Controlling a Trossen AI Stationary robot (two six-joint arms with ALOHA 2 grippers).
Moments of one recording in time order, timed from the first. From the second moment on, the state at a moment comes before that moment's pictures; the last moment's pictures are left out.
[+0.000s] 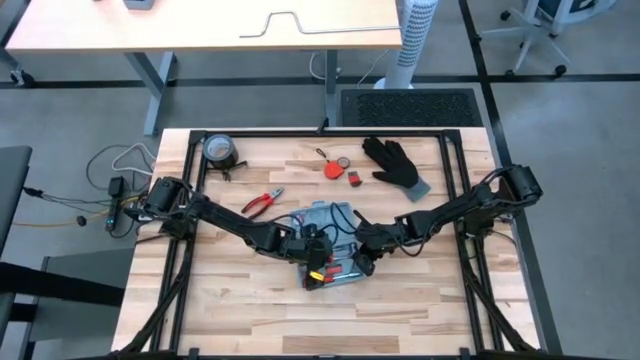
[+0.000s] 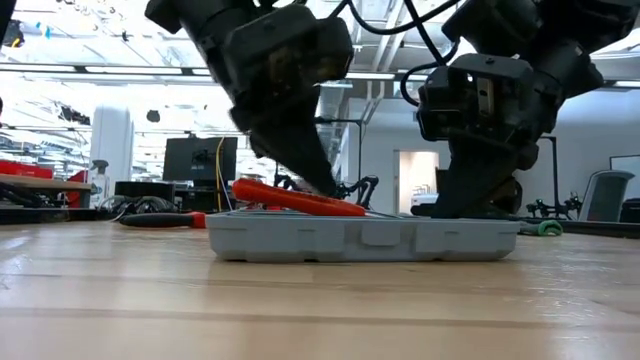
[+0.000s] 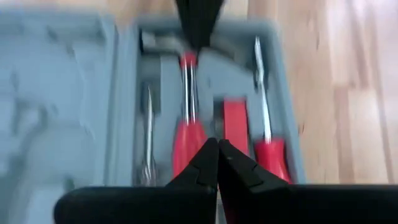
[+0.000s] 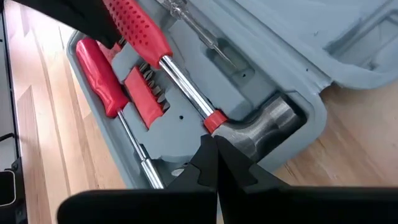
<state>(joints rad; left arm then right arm) -0.28 1.86 1.17 -0.18 -0.17 -0.39 0.23 1.62 0.66 0.12 -0.02 0.84</state>
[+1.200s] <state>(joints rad) -0.24 1.90 1.17 -0.12 -0.08 -0.38 0.17 1.55 0.68 0.11 -0.04 0.78</state>
